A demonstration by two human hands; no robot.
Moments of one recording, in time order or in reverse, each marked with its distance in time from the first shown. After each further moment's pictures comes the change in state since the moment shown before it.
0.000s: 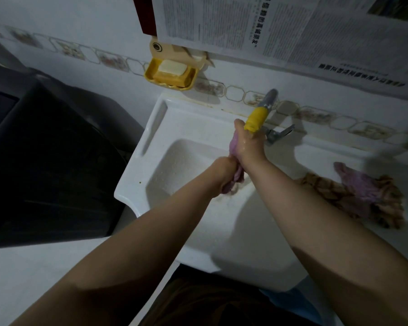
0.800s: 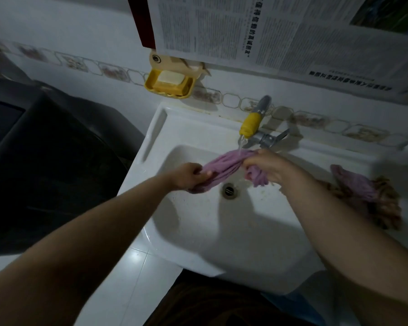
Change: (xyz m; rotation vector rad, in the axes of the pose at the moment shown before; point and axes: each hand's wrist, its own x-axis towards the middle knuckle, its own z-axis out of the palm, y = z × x) left_hand 0.009 -0.033 -0.089 0.758 -0.036 0.280; right_hand 0.026 0.027 -0.061 -0.276 -0.484 0.322
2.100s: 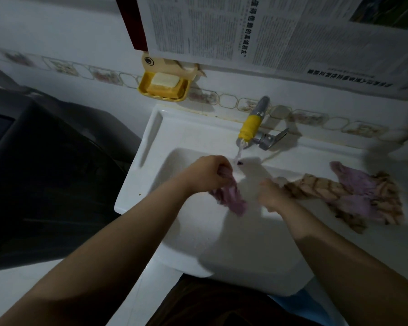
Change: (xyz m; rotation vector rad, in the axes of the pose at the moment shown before) left_hand -0.003 0.059 -0.002 0.153 0.102 0.153; right_hand 0.009 0.079 0.008 -0.474 0.182 0.178
